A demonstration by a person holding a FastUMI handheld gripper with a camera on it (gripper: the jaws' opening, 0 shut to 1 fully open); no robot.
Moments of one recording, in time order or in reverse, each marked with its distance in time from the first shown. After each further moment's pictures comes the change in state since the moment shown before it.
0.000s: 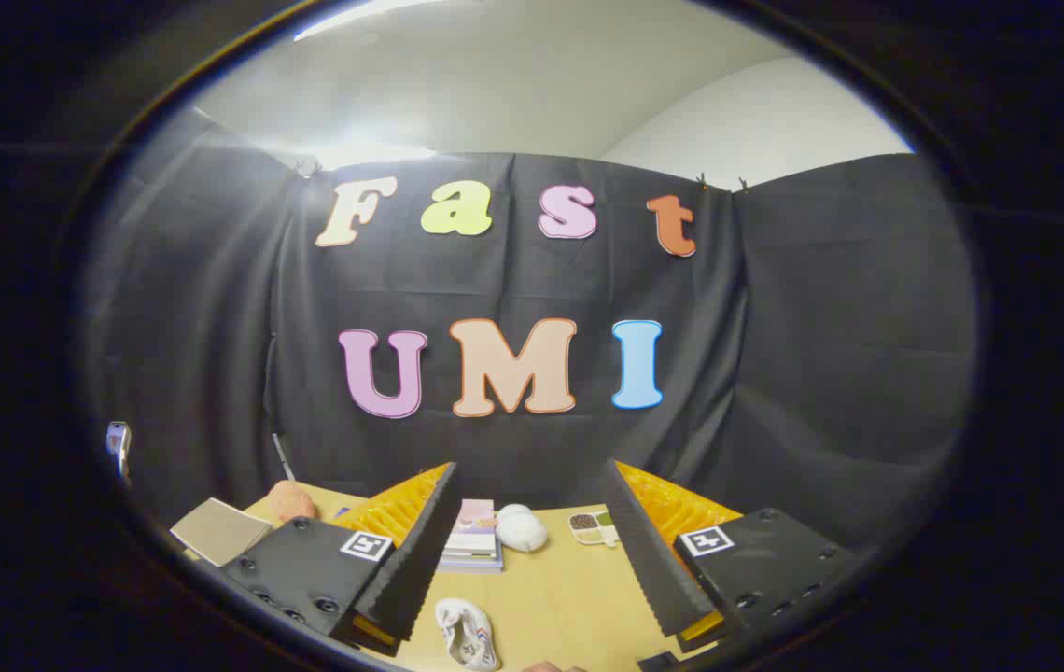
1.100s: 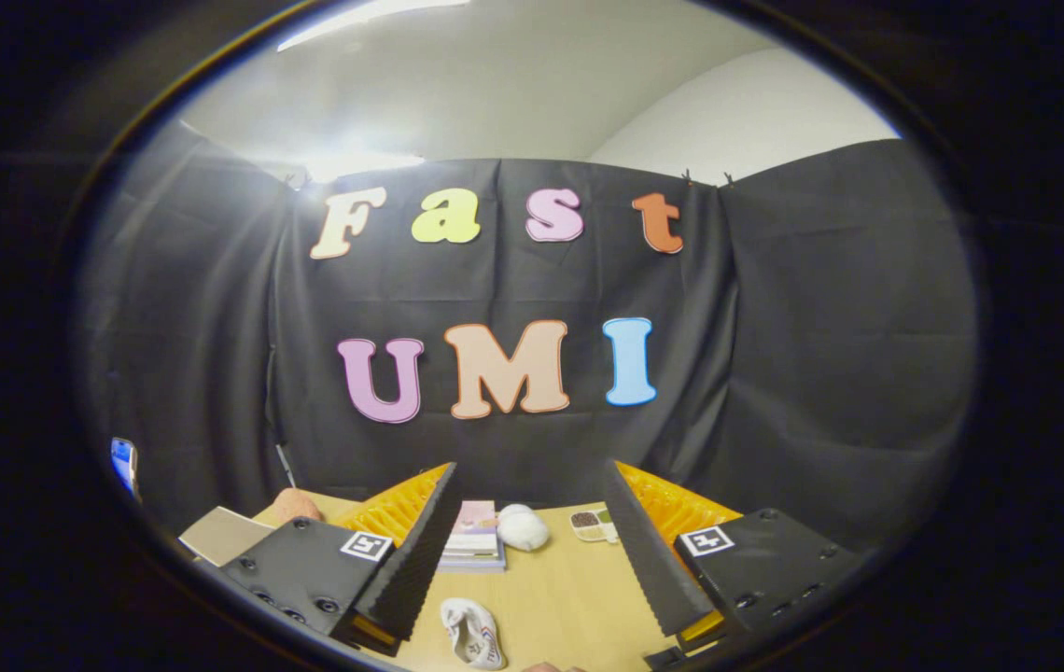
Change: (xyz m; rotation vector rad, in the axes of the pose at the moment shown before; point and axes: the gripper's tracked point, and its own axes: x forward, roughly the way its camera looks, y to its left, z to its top) arm -0.019 -0.021 -0.007 0.047 -0.005 -0.010
